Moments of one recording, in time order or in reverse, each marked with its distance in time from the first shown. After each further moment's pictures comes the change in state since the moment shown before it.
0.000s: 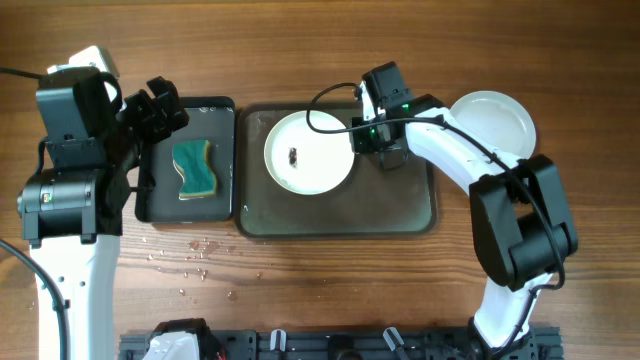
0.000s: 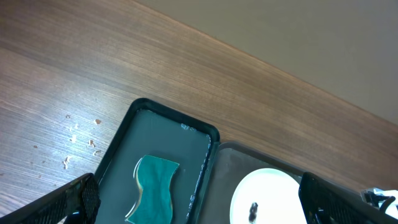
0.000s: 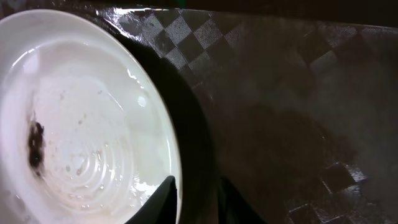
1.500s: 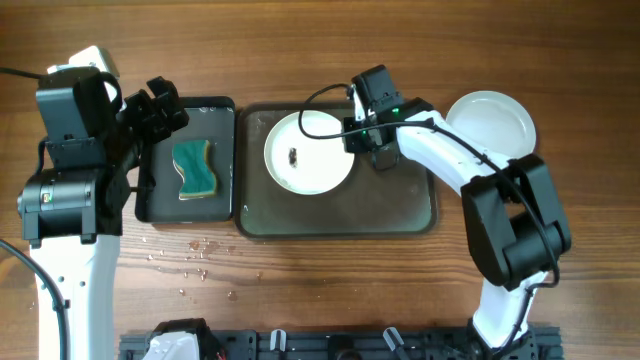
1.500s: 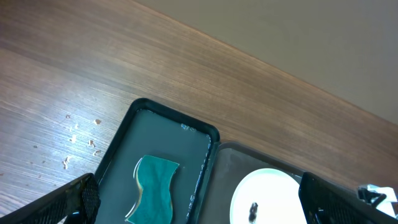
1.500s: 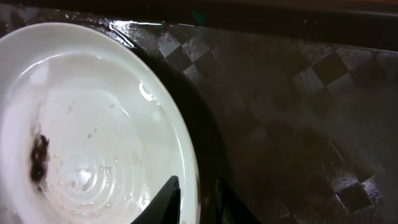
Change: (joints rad) left arm 0.000 0.000 0.000 0.000 0.000 0.000; right arm 0.034 0.018 0.000 0.050 0.052 0.009
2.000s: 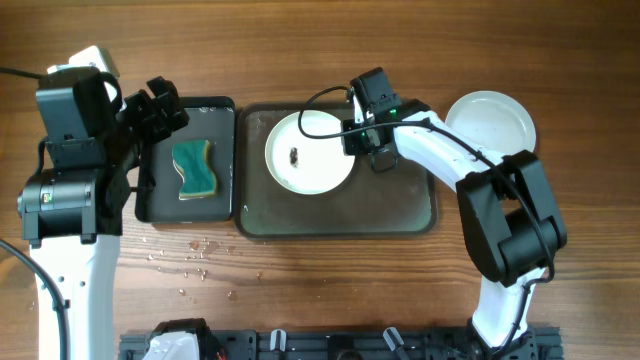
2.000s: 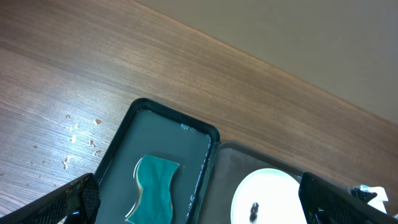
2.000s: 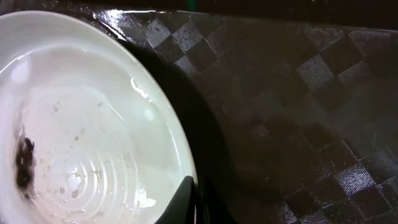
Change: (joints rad) left arm 0.000 0.000 0.000 0.000 0.000 0.000; right arm 0.000 0.019 0.000 0.001 0.000 0.018
